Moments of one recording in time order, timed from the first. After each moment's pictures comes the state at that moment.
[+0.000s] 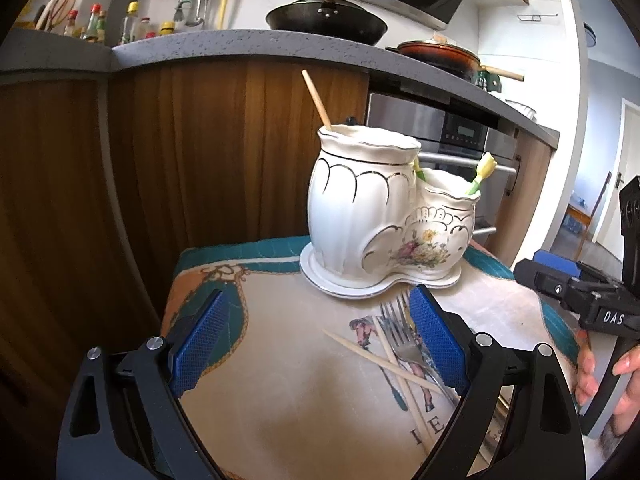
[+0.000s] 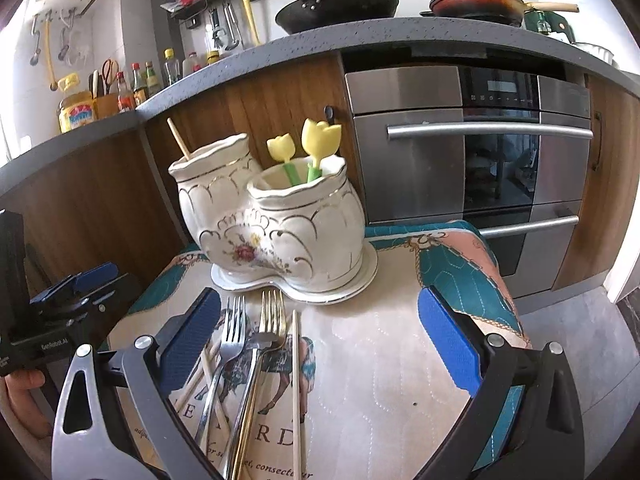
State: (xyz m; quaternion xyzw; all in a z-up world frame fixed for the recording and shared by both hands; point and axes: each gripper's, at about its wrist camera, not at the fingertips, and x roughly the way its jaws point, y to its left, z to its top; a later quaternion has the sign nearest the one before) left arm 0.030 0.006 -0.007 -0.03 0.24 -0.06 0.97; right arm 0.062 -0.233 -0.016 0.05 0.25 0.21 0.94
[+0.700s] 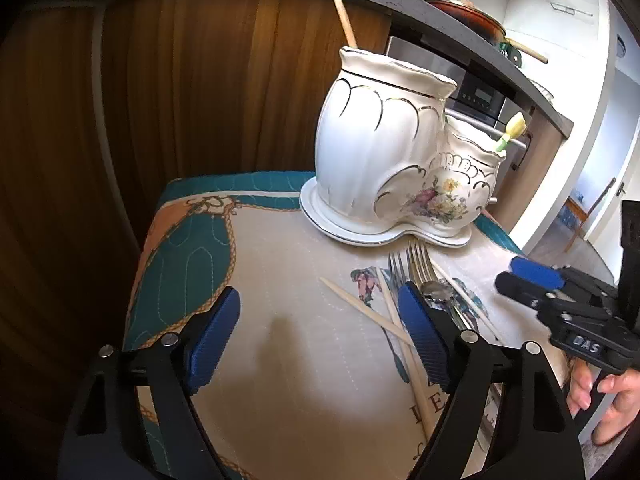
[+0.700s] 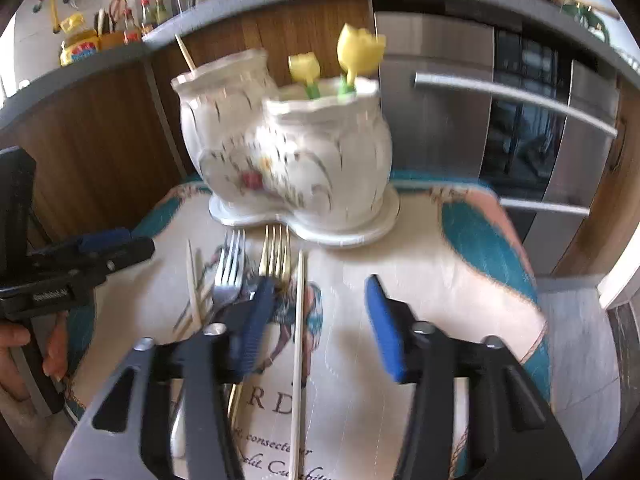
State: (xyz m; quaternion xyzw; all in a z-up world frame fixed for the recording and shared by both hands) left arm 0.052 0.010 -0.033 -0.07 0.35 -0.07 0.93; right arm 0.075 -0.211 -0.040 -0.01 0.34 0.22 0.91
